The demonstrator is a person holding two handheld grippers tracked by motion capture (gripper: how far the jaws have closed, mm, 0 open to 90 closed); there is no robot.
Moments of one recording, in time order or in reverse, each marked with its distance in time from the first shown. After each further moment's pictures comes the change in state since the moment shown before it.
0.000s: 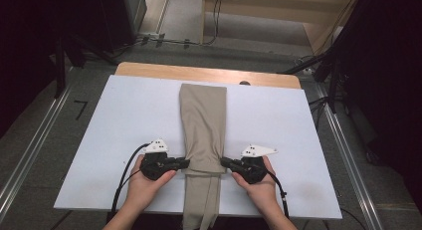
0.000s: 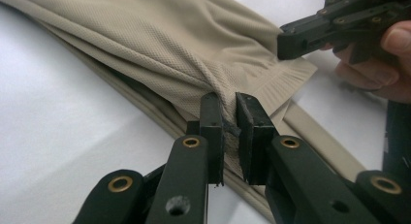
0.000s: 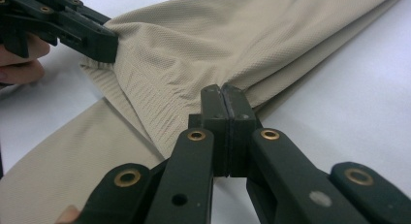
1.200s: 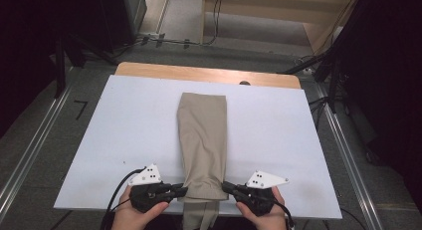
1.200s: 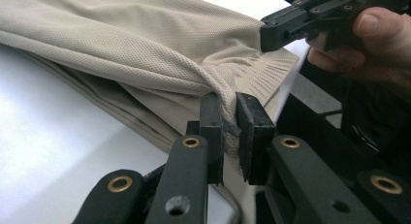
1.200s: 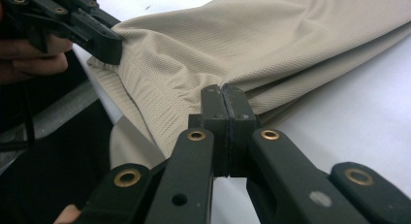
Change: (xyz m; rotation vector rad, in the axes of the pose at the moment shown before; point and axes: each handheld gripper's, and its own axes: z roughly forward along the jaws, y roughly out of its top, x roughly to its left) left arm -0.060 -0.036 -0.042 0.003 -0.107 0.068; right arm 0.060 -0.031 -0.050 -0.029 0.052 -0.047
